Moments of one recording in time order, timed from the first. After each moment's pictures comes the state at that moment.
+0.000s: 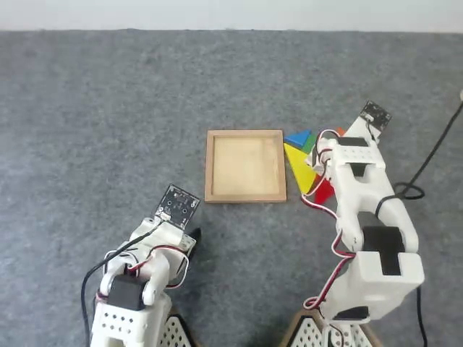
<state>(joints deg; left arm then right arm) 5.4 -103.1 97.2 72.0 -10.1 -3.1 9.8 25.1 48.7 -37.5</state>
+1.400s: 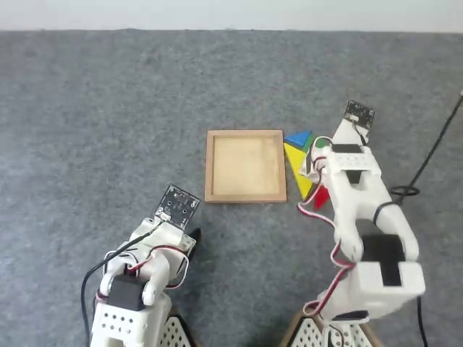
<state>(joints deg) 5.4 -103.1 97.2 72.0 -10.1 -4.6 6.8 29.9 45.8 -27.4</state>
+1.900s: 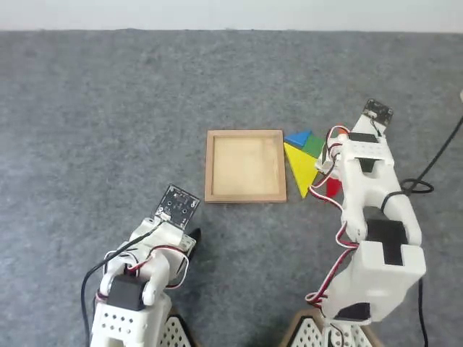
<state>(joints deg) 5.4 -103.1 97.2 72.0 -10.1 0.2 13.9 21.2 51.8 -27.1</state>
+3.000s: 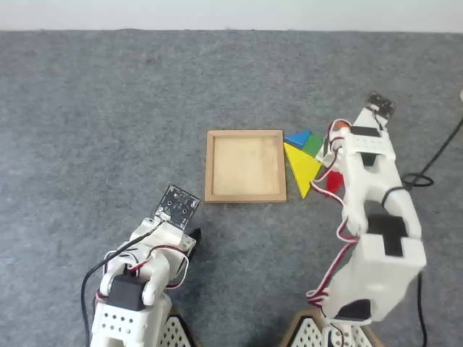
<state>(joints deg) 5.4 -103.1 97.2 72.0 -10.1 0.8 17.3 14.6 52.3 -27.1</state>
